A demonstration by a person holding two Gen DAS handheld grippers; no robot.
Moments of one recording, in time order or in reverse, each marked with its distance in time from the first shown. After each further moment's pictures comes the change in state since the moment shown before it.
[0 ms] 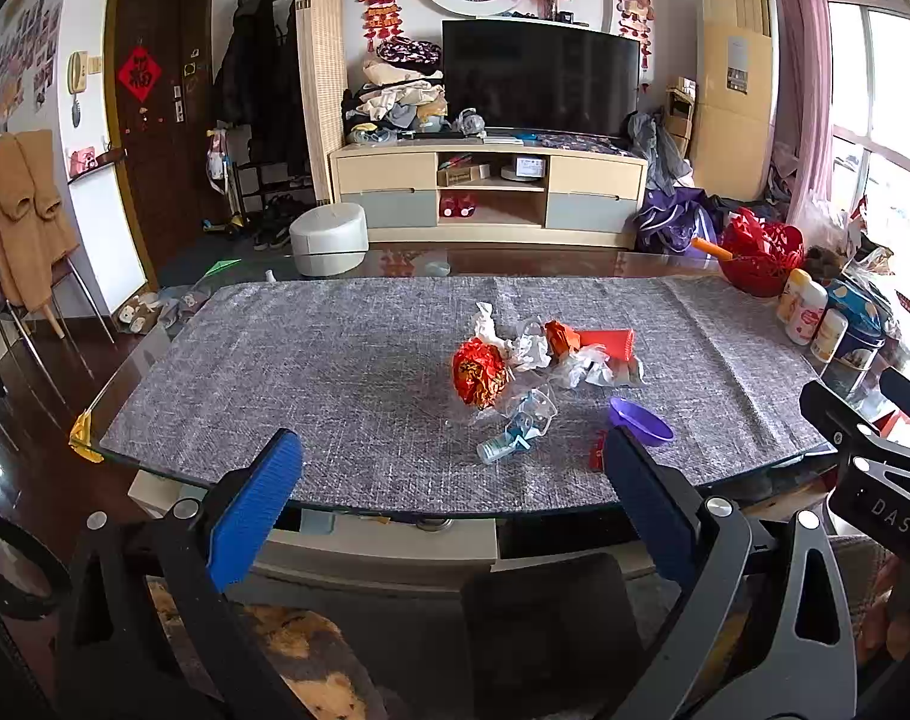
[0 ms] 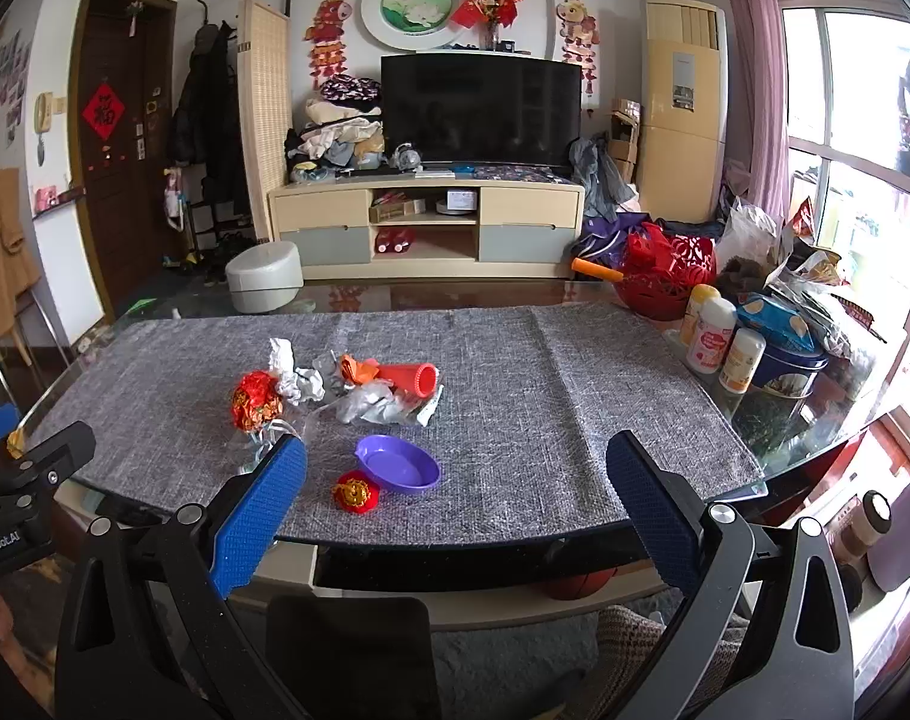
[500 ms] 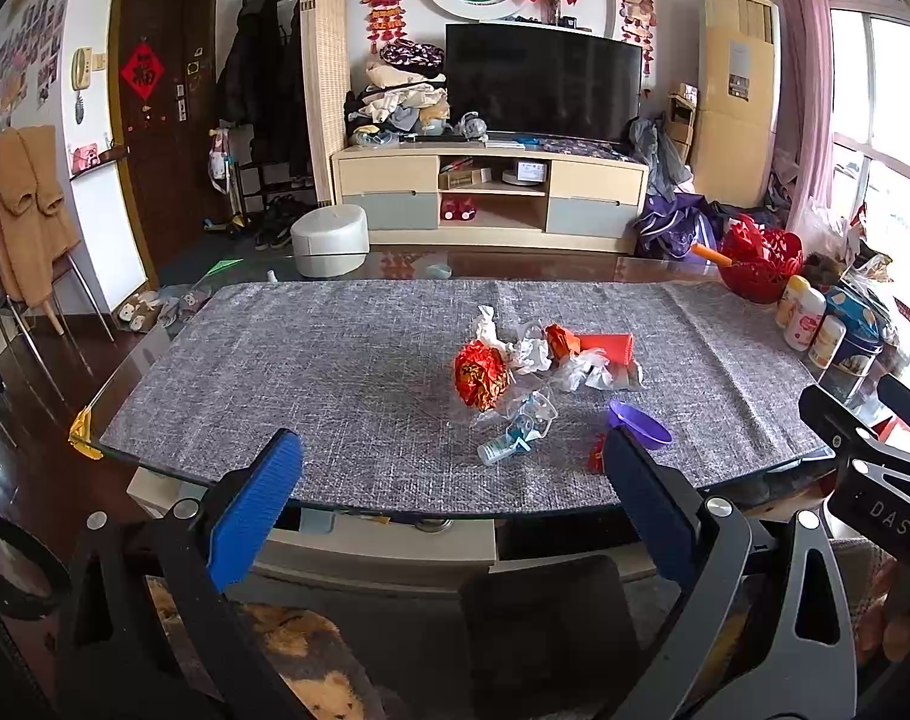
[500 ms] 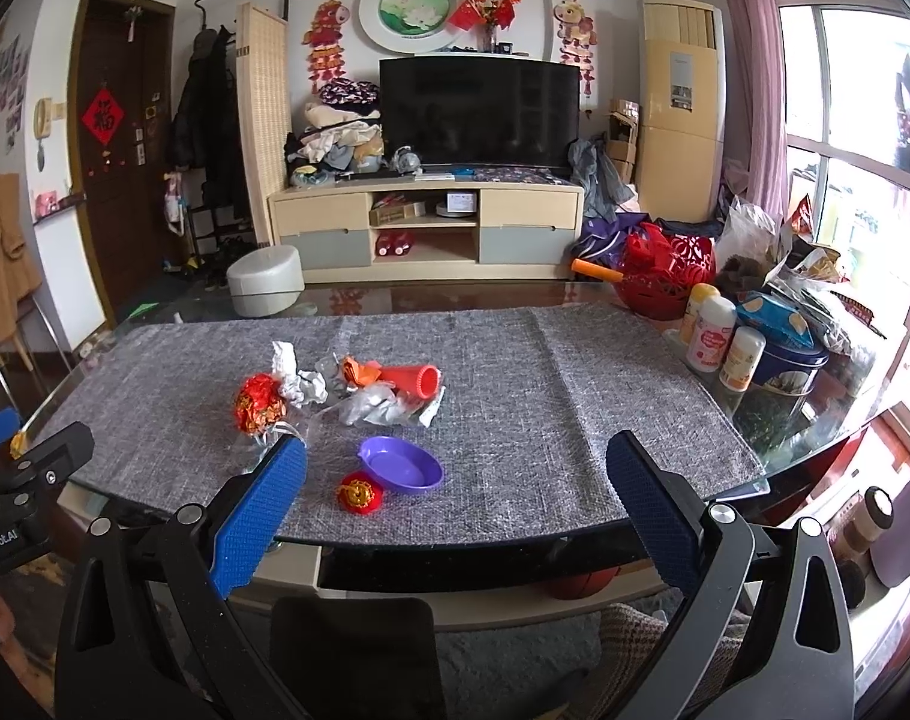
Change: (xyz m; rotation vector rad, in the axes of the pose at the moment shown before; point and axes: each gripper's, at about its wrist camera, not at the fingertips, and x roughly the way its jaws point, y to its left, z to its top) left arm -0.002 0.001 -0.001 -0.015 -0.006 -0.002; right arm -0.007 -0.005 0.001 0.011 -0.011 0.014
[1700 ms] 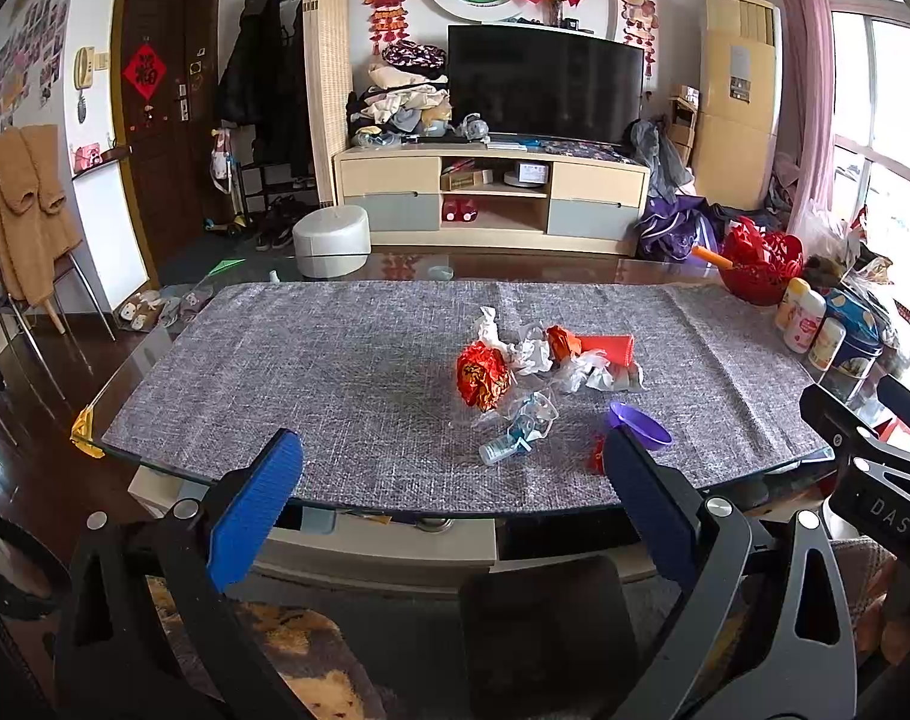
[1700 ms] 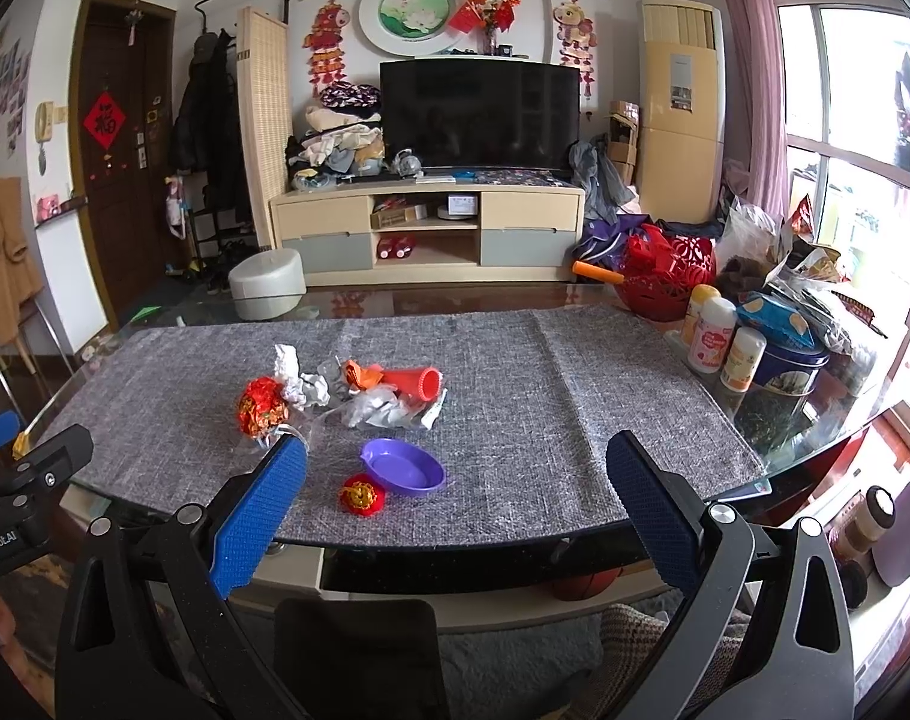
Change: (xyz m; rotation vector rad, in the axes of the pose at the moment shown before) left arm -0.002 0.002 0.001 -0.004 -0.004 -0.001; right arm -0.005 0.002 0.001 0.002 -0.008 0.007
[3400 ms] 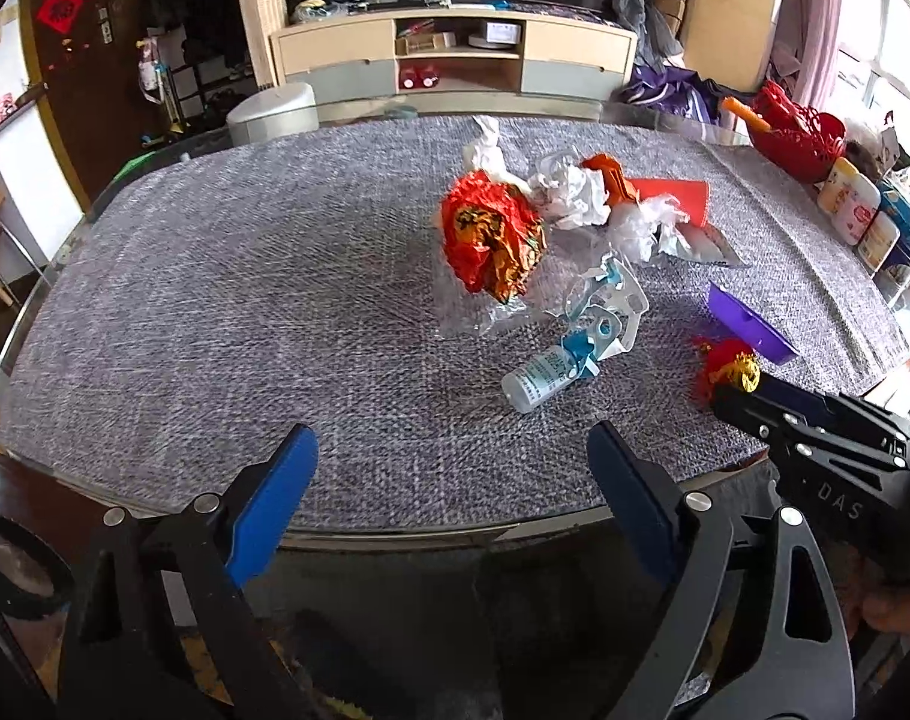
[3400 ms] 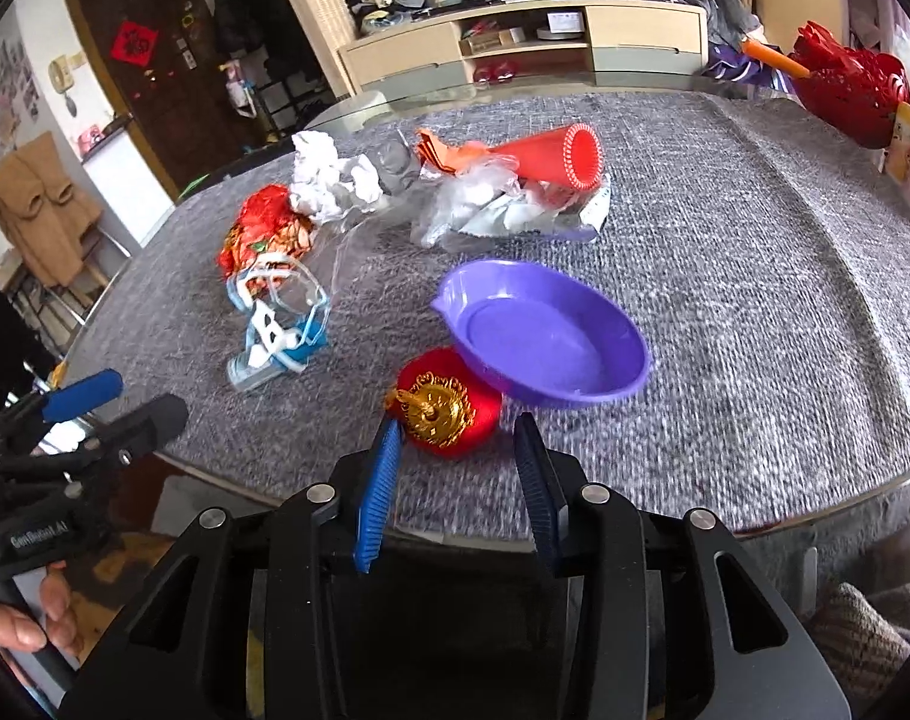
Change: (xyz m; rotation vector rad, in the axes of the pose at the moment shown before) left arm 0.179 0.008 -0.041 0.078 0.316 -0.089; right arm 0.185 0.035 -0.066 0.049 0.407 0.319
